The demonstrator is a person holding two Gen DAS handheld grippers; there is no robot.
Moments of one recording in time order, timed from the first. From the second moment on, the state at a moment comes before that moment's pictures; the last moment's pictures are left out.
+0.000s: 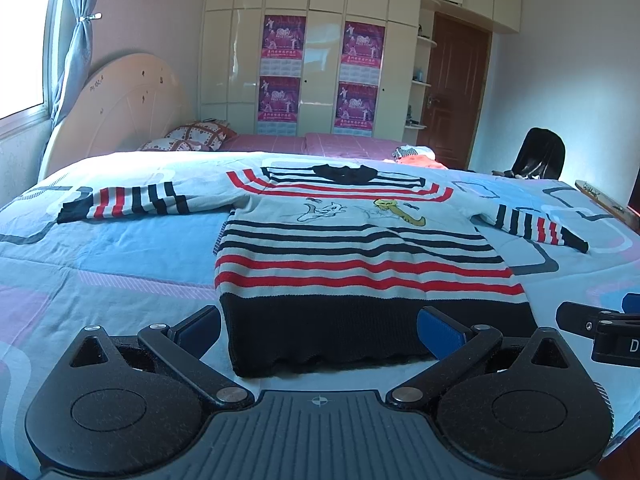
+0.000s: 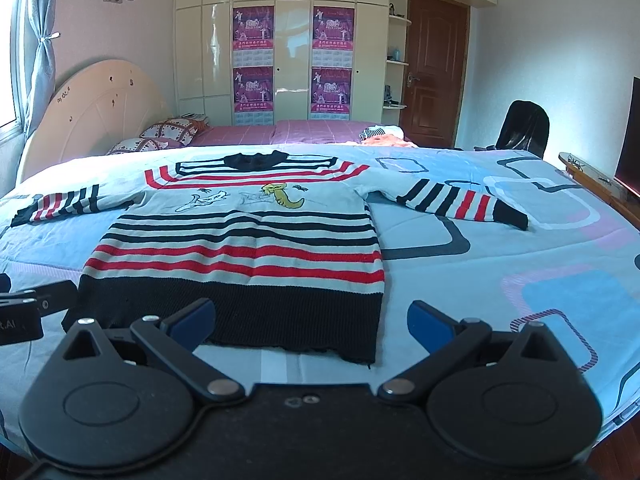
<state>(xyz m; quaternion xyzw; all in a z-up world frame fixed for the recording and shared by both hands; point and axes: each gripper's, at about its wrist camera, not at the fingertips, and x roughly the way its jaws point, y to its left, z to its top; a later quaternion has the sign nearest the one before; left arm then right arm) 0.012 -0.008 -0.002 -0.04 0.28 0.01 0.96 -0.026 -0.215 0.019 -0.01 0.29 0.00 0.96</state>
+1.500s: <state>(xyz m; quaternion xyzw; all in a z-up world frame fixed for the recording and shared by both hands) 0.344 -0.056 -0.068 -0.11 0.33 0.11 0.93 0.286 -0.570 -0.099 0.35 0.26 -0.21 0.88</state>
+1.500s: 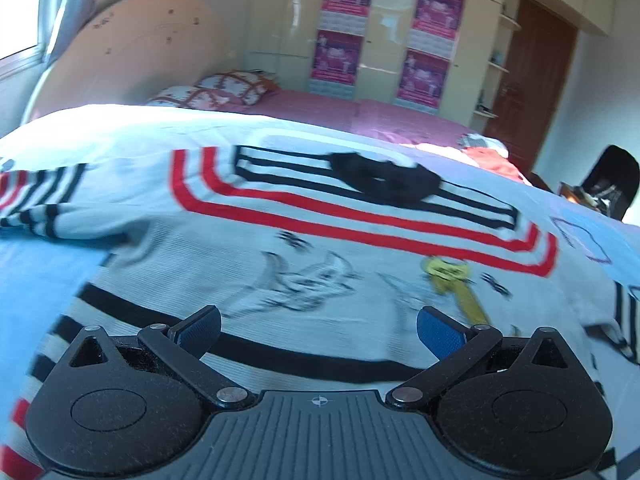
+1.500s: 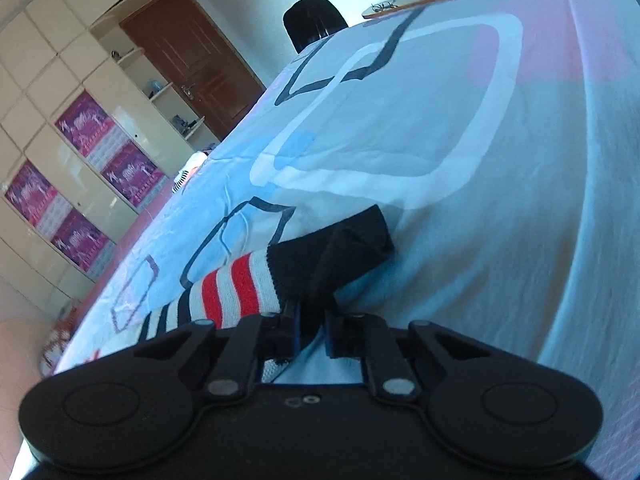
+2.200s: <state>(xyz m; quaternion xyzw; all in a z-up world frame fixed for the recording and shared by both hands) 0.325 0.126 -0.073 -0.12 0.34 0.15 0.92 0.358 -0.269 -0.003 0.15 0.24 0.04 0.96</state>
